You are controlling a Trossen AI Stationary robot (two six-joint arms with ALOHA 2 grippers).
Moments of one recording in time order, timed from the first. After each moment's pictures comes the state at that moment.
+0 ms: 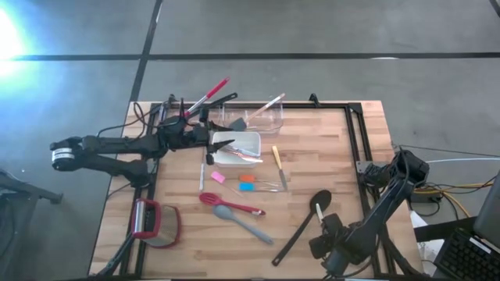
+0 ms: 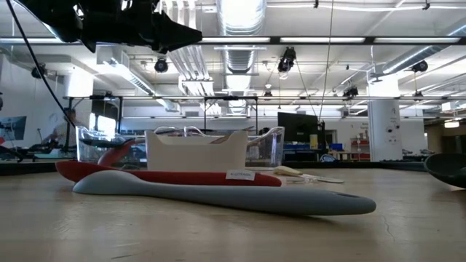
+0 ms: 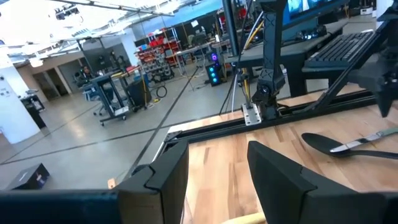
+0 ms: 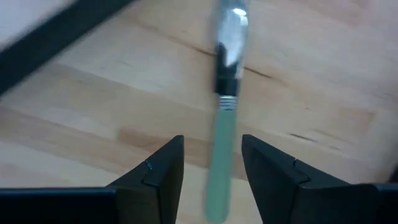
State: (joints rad) left arm 0.29 1.05 0.55 0.55 0.16 0.31; right arm 0.92 1.79 1.22 -1.06 0.09 2.20
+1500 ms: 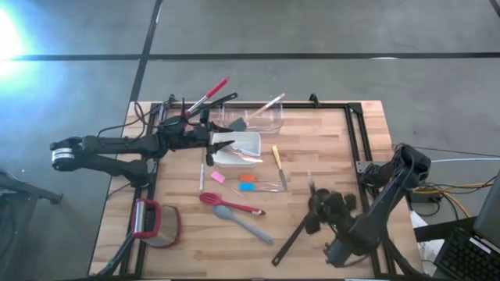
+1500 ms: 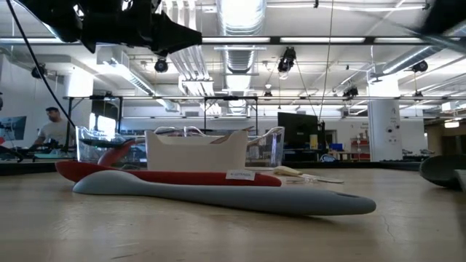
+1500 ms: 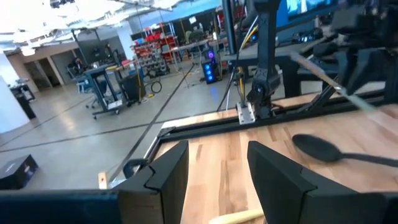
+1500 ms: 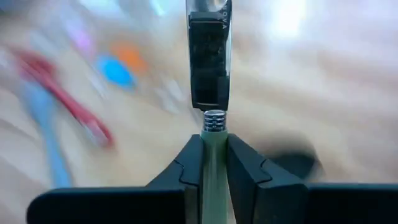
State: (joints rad) left arm 0.29 1.05 0.55 0.54 0.17 0.26; right arm 0.87 1.73 1.39 -1.51 0.76 2.18
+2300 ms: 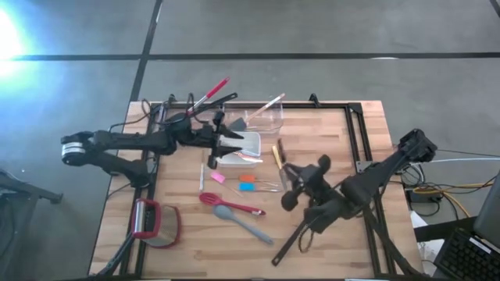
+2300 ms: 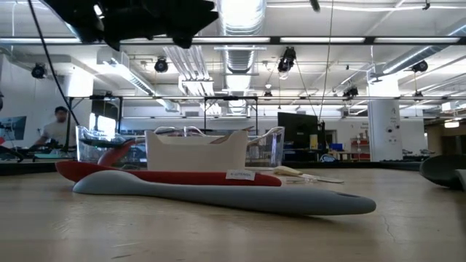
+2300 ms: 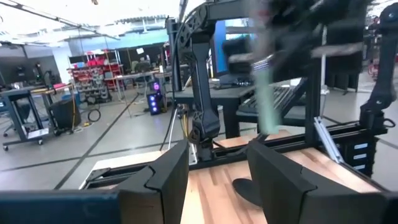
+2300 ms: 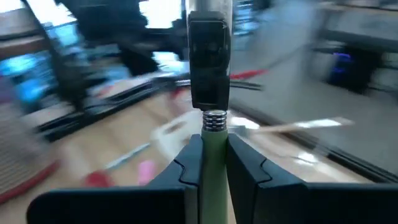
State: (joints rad) left arm 0.29 1.20 0.66 0.69 0.43 0.10; right arm 0.58 1.54 1.43 -0.80 1.22 0.94
